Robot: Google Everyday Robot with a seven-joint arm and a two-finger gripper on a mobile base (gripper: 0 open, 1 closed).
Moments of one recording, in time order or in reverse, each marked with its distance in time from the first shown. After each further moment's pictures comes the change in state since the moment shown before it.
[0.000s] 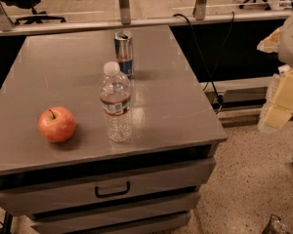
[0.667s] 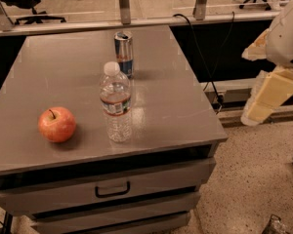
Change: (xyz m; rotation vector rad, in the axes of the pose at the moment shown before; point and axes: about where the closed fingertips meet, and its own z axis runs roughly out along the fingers) arm -0.020 0.000 0.005 -0.006 -0.043 -0.022
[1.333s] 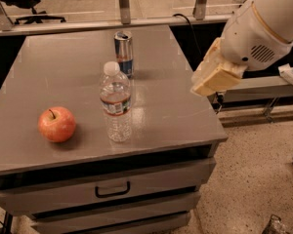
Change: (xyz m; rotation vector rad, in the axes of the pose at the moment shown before) arm -0.082 0.005 0.025 -0.060 -0.244 -0.062
